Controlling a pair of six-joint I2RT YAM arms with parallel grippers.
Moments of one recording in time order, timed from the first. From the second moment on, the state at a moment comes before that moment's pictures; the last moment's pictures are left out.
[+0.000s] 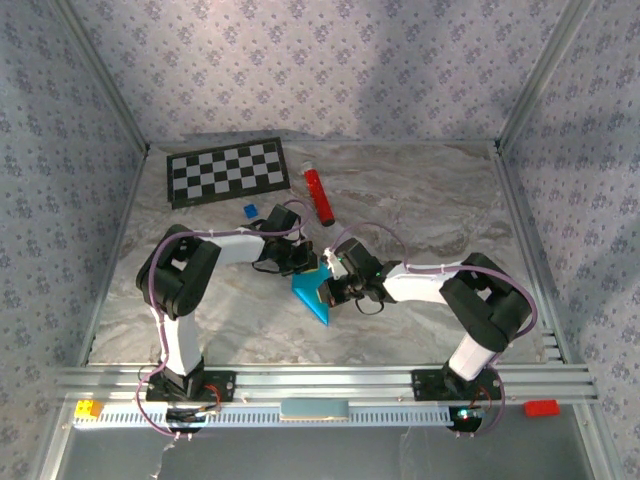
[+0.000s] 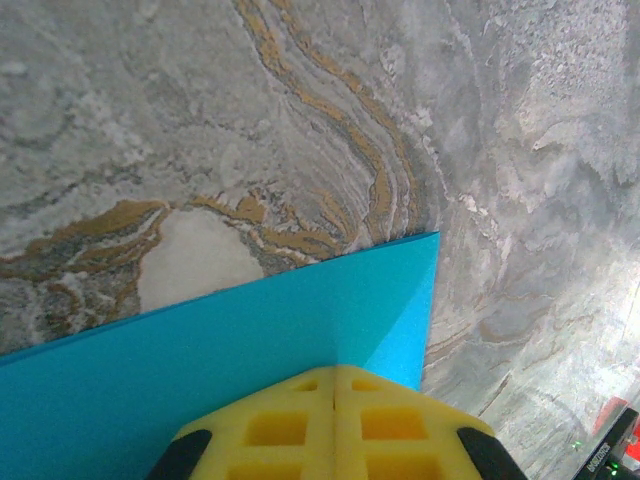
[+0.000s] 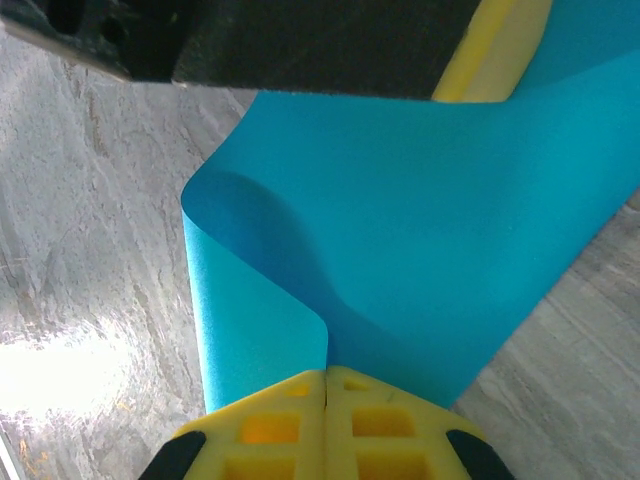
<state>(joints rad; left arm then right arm) -0.58 1.89 1.02 -0.21 0.50 -0.72 0.79 1.65 0.73 0.01 -0.35 0.43</state>
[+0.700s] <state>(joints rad) -0.58 1.89 1.02 -0.21 0.50 -0.72 0.79 1.67 0.74 0.01 -0.33 0.42</state>
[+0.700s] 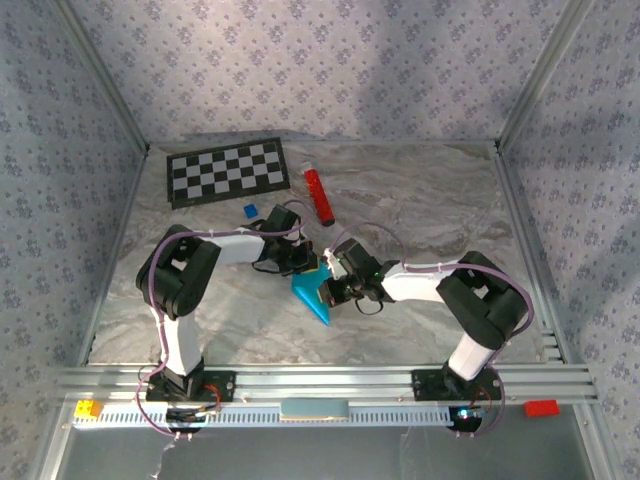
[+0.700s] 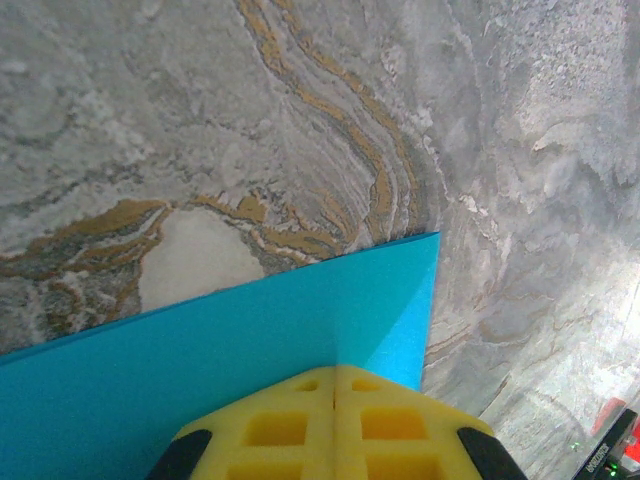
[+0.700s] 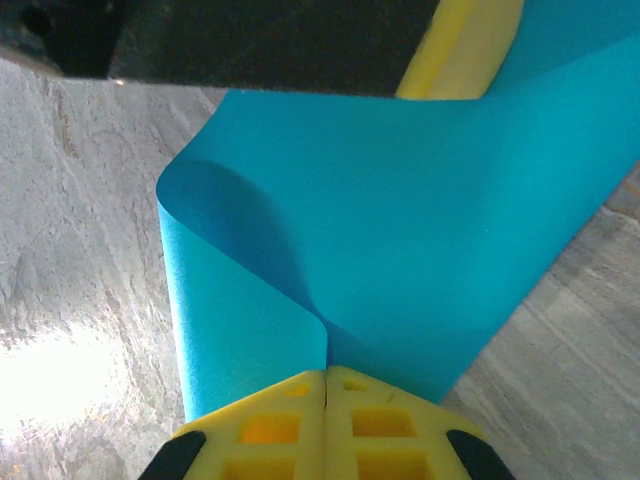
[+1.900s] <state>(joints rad) -0.60 1.84 1.02 -0.24 0.39 -0.75 0.79 1.68 0.74 0.02 -0.33 0.42</state>
